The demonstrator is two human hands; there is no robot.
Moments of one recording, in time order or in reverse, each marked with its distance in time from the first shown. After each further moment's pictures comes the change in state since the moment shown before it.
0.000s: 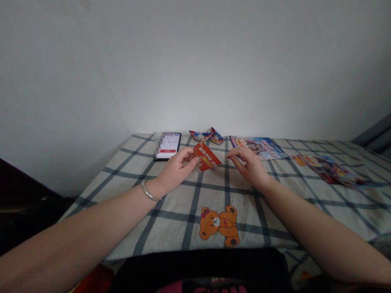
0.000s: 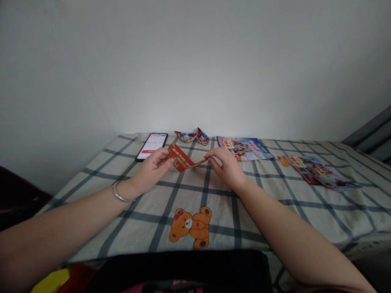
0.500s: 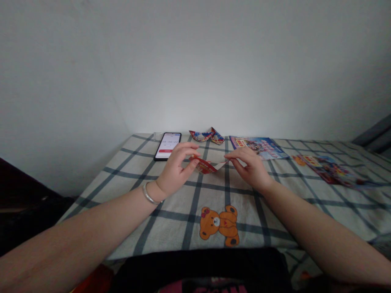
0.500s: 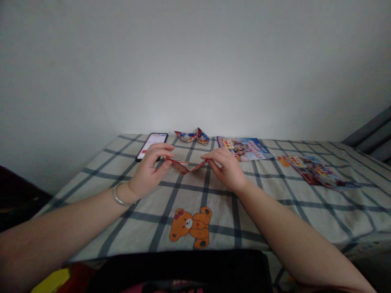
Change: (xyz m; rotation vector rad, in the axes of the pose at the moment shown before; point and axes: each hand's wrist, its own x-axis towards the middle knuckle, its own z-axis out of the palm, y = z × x) left_hand -0.002 0.013 -0.006 0.345 0.177 0.313; right_hand 0.000 -0.010 -0.004 -0.018 0.001 -0.074
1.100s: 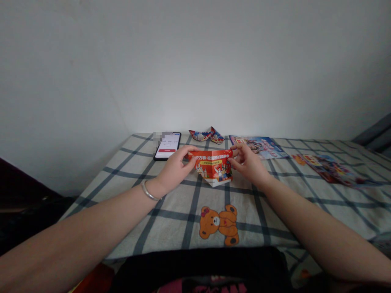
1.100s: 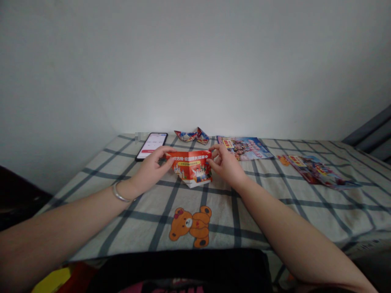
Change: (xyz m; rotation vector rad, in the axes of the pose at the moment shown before) left_hand -0.003 -0.018 0.011 -0.081 -0.137 -0.254; right_hand -0.004 0.012 0.009 0.249 -0.074 0.450
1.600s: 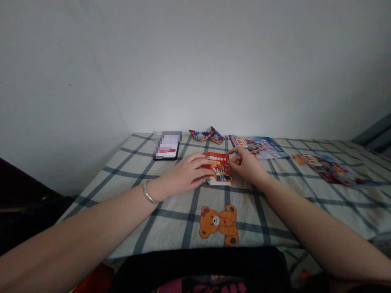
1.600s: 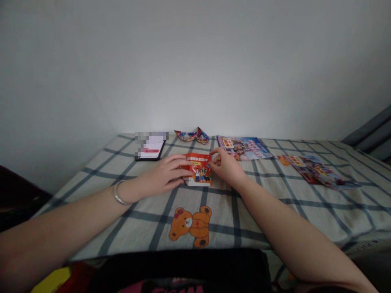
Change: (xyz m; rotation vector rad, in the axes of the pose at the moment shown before) left_hand -0.003 0.004 0.000 0.368 -0.392 0.543; right_hand 0.003 0.013 0.004 -0.116 -0.089 0.159
